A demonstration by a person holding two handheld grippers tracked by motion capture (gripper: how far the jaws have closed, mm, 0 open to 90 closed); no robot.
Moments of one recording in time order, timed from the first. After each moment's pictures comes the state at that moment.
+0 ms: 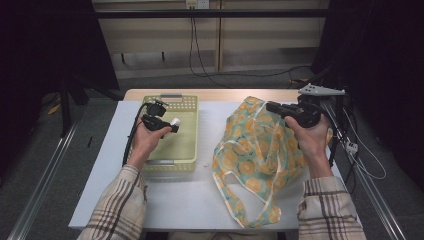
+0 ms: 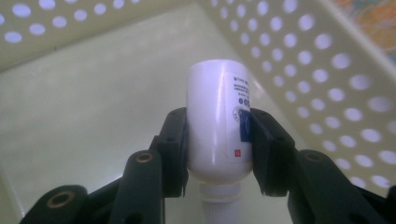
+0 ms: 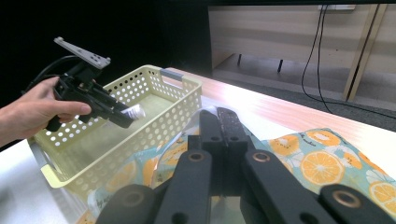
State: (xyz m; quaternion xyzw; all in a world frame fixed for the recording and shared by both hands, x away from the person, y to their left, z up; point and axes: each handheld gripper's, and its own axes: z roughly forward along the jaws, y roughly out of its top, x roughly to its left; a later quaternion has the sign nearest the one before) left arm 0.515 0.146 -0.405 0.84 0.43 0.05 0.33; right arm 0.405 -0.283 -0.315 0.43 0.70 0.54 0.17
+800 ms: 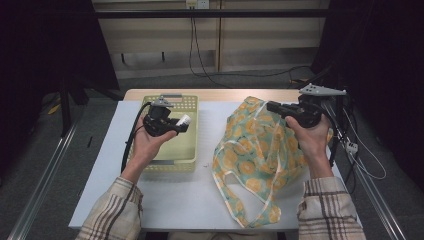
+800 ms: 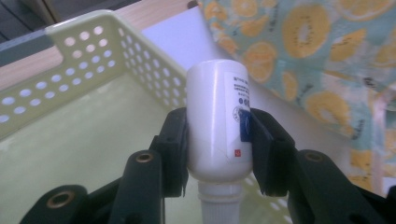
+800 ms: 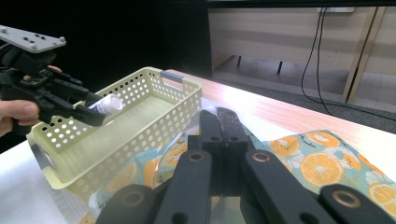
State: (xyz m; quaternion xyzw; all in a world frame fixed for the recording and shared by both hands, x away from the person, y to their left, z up) left arm 0.459 0.123 -0.358 0.85 0.33 0.08 0.41; right arm 0.403 -0.283 -0.313 0.42 0.70 0.54 0.18
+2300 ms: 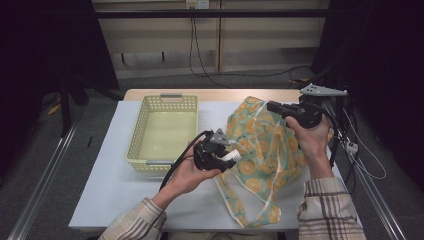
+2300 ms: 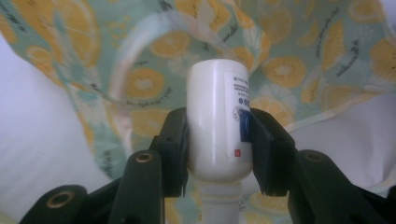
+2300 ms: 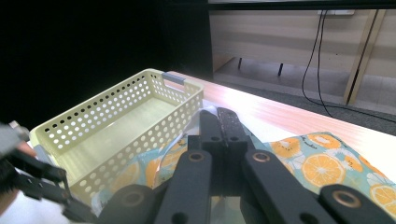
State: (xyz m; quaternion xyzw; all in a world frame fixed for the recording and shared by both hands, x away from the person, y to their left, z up) left arm 0.376 -0.003 -0.381 0.91 0.17 0.03 0.36; right arm 0.401 -0.283 -0.311 0.42 0.70 0.55 0.18
